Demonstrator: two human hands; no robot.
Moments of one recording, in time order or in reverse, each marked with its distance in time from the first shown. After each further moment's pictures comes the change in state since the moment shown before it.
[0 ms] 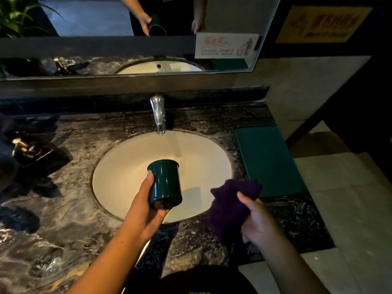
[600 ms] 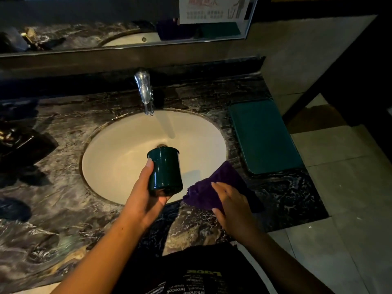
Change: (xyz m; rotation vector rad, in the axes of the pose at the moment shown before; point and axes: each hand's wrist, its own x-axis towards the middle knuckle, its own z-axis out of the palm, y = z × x) left_hand 0.003 -0.020 -0.001 0.122 -0.015 -0.046; right_hand 0.023 0.062 -0.052 -1.871 -0.102 -0.581
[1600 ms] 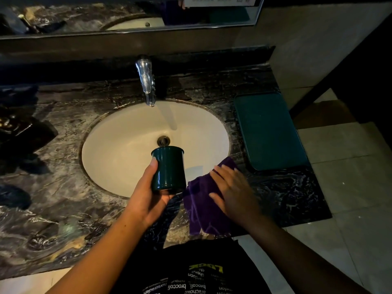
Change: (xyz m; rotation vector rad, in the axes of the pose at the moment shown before) left_hand 0.003 -0.014 -0.002 0.006 -0.007 -0.022; right_hand 0.024 0.017 -0.007 -0.175 0.111 -0.191
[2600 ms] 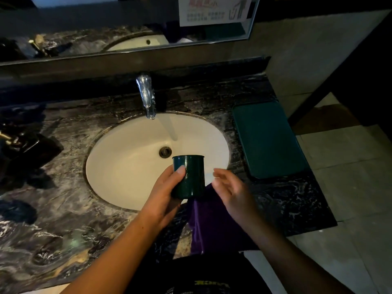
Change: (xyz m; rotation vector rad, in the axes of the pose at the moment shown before) left_hand 0.018 -0.007 0.024 0.245 -0.196 0.116; right_hand 0.011 -0.035 -0.053 0.955 0.032 0.376
